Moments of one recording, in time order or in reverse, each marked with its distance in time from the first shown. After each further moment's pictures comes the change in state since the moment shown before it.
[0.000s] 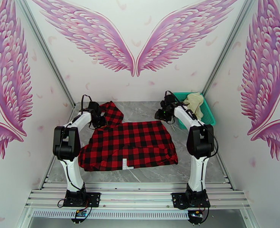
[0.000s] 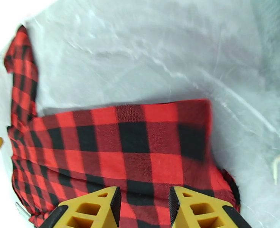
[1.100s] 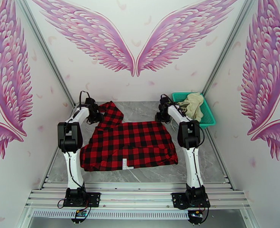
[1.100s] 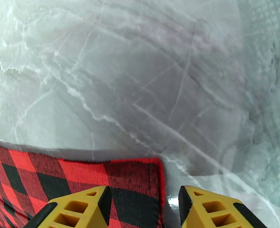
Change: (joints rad) left arm 0.074 0.275 0.358 -0.113 -0.109 0.236; right arm -0.003 0.387 0.347 -0.158 0.181 -0.143
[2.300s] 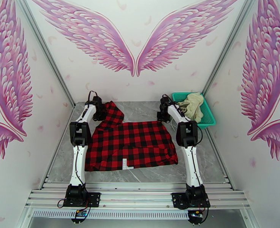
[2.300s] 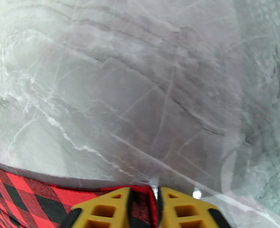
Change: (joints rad) left arm -0.041 0.306 0.452 -0.205 -0.026 0.071; right arm -0.014 0.095 0.141 -0.060 -0.005 0.037
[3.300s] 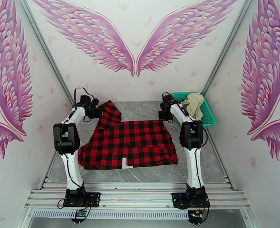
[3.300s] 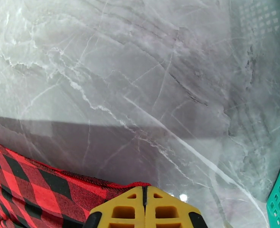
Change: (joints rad) left arm 0.099 -0.438 -0.582 0.383 0.301 0.034; right arm -0.011 -0.166 -0.175 0.037 0.000 -0.109
